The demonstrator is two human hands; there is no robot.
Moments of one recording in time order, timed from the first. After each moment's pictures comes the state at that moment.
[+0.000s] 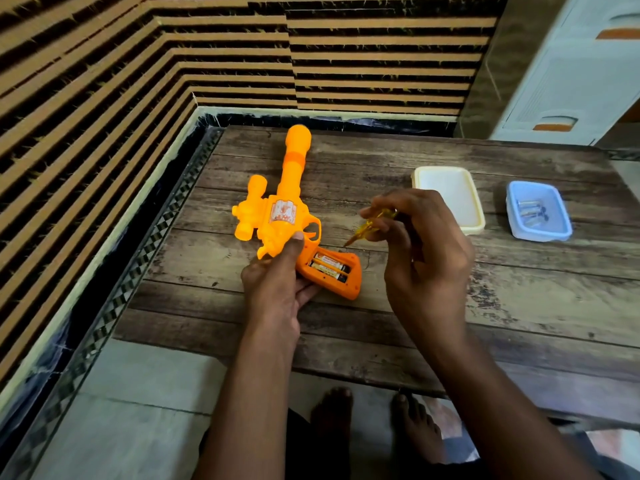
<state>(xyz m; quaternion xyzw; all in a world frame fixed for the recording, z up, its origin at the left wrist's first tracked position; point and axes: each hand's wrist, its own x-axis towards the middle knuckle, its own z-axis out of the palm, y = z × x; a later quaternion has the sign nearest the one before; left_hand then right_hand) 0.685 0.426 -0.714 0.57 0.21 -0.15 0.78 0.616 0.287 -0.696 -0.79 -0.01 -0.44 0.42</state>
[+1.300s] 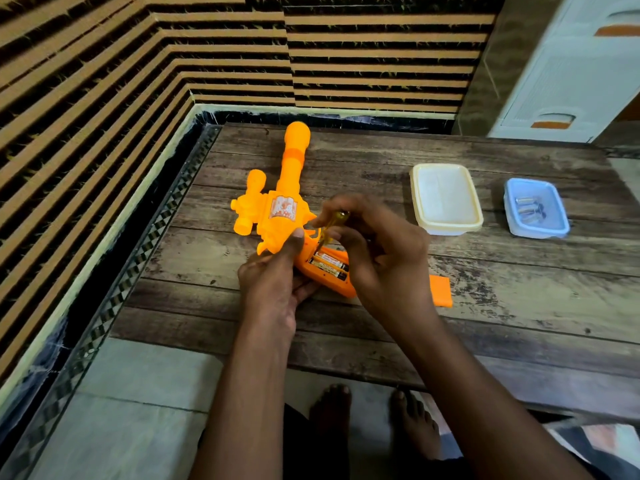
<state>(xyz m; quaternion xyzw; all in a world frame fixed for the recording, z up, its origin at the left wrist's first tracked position) 0.688 0.430 -0.716 0.57 0.20 -0.16 0.78 0.632 0.305 -0.702 -0.79 -0.07 -0.35 0.50</state>
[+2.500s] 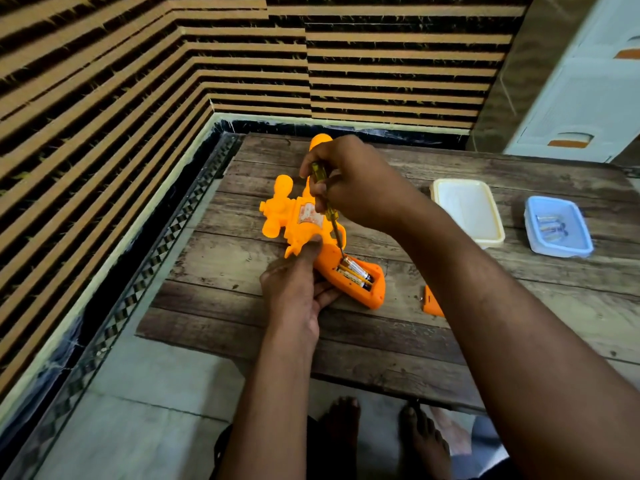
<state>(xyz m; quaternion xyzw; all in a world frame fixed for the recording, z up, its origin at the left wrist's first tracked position) 0.690 0.428 -0.711 0.54 0.24 -0.17 0.79 0.728 0.304 -0.624 -0.92 -0.07 -0.06 0.38</state>
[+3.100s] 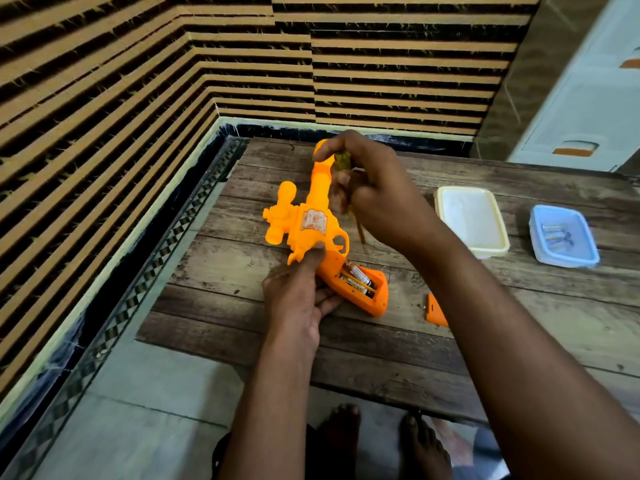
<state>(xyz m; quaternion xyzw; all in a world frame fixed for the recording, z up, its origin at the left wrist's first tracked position) 0.691 0.430 -0.711 0.52 0.24 -0.18 0.80 0.710 0.295 -0.639 -0.85 -0.07 -0.15 0.50</state>
